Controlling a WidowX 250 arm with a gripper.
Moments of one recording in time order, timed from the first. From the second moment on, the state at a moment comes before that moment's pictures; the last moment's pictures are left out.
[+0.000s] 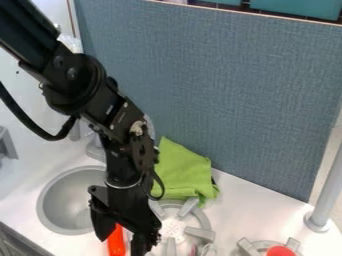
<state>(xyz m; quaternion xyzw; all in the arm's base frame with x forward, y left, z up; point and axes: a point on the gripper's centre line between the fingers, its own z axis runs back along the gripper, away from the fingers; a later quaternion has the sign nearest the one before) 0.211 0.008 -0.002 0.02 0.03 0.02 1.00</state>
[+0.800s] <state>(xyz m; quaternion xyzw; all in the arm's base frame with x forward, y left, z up) 0.229 0.060 -0.038 0.05 0.02 0.20 0.98</state>
